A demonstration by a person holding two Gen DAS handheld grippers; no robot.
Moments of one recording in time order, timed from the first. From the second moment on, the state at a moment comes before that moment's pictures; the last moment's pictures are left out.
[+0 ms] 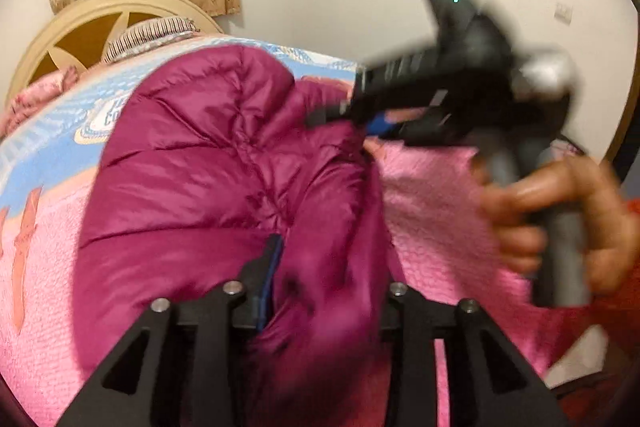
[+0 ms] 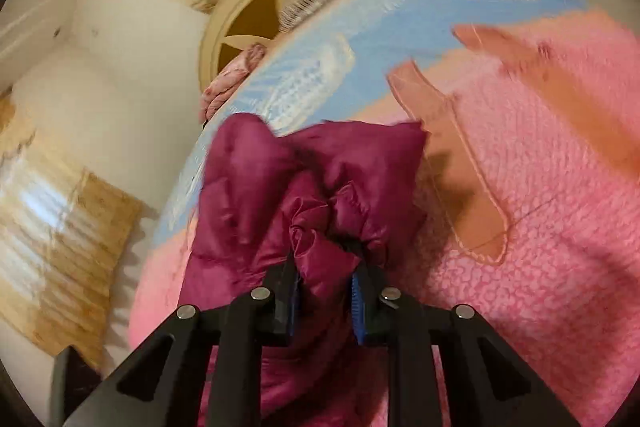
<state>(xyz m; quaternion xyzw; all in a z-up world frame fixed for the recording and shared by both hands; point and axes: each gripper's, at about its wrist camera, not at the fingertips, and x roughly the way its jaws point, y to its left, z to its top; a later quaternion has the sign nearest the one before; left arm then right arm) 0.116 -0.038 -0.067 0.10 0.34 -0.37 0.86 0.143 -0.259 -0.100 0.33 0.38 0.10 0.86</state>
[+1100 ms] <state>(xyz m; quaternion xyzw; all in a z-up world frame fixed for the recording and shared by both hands) 0.243 -0.064 -0.110 0.07 0.38 -0.24 0.89 0.168 -0.259 -0.144 0.30 0.41 0.11 0.85</state>
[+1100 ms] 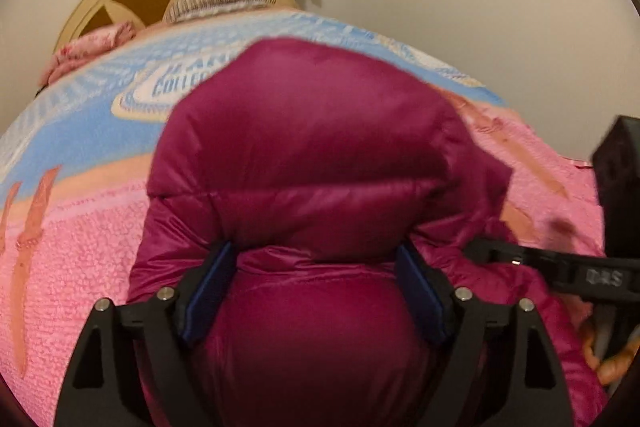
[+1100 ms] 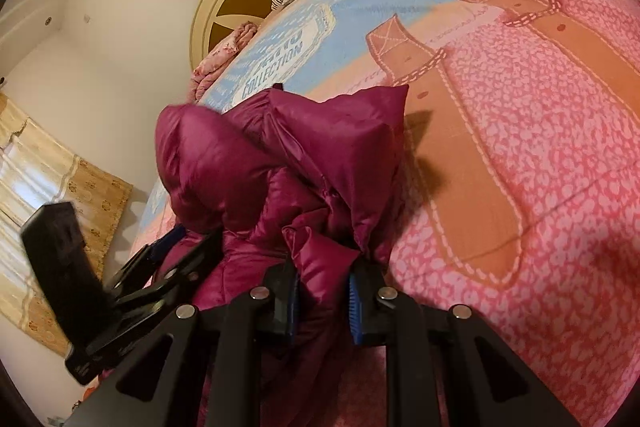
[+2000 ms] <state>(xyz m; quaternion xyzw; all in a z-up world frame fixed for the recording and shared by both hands) 0.240 -0.079 -0.117 0.11 0.38 -0.19 0.90 0.249 -0.212 -0.137 0.12 0.42 0.09 0.89</state>
